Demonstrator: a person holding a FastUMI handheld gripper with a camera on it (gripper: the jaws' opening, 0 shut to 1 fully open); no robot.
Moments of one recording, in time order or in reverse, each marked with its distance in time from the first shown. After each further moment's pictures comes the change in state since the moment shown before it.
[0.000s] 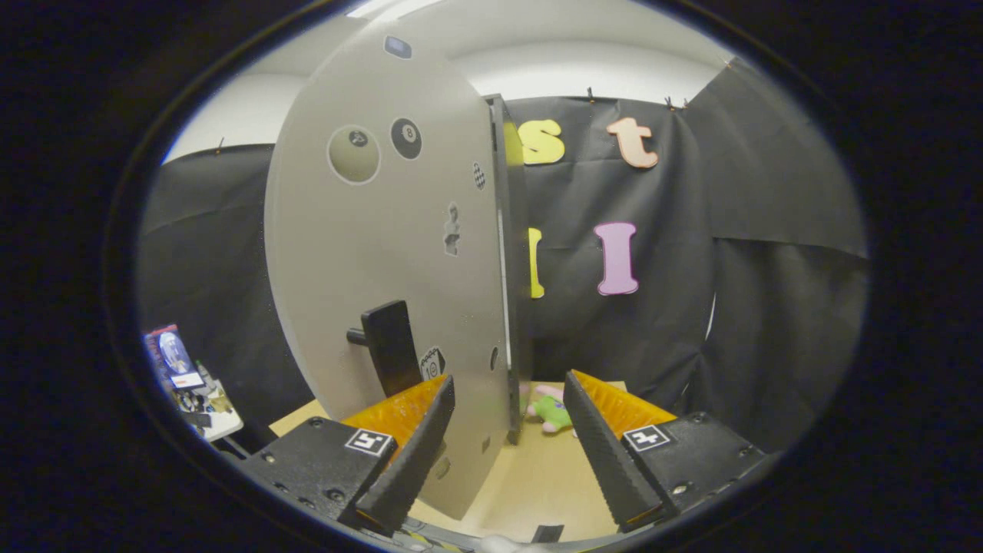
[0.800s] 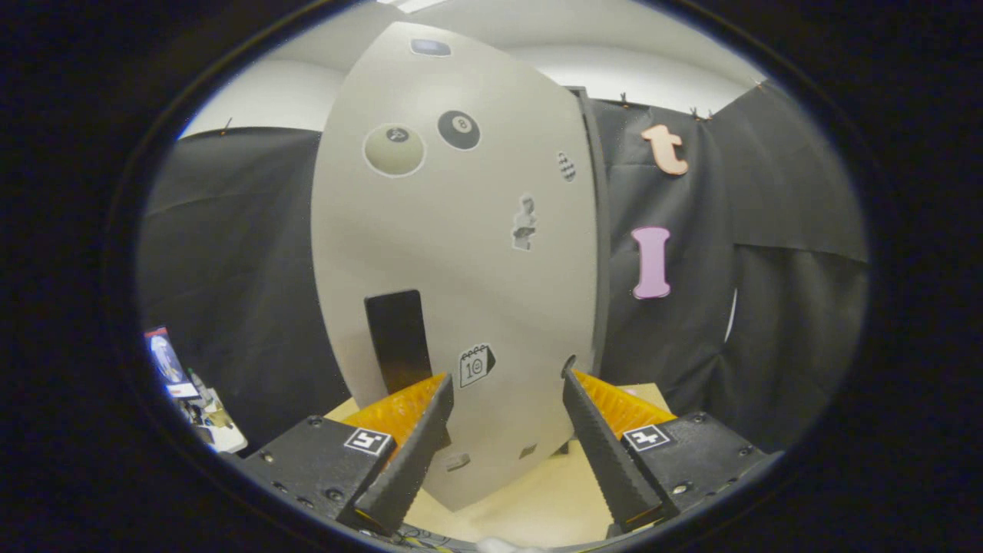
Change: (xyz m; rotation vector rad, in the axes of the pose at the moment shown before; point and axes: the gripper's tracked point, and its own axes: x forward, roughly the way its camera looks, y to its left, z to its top) arm 0.073 0.170 -0.004 -0.040 -0.018 0.012
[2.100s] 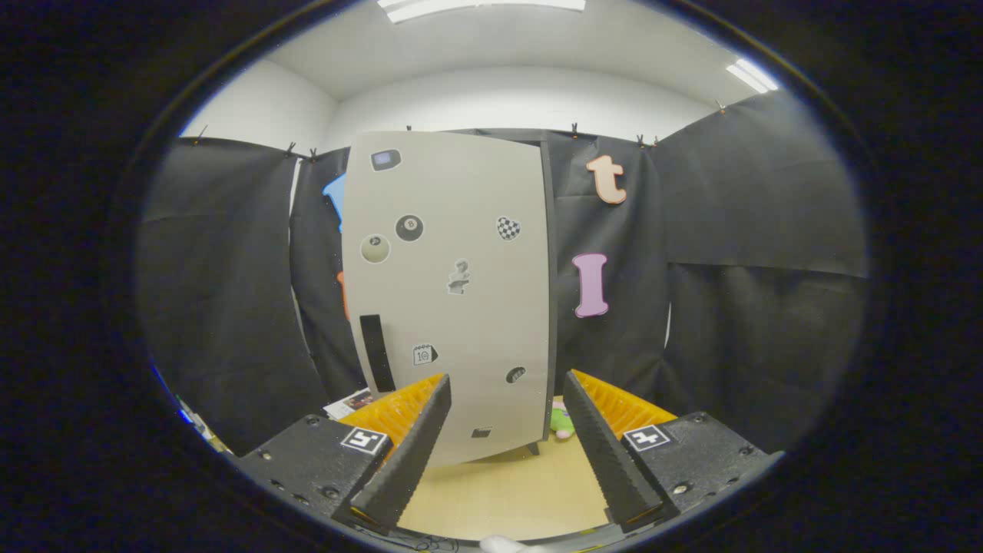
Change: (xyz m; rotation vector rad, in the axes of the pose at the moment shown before) arm -0.108 0.000 0.046 0.061 -0.100 -0.295
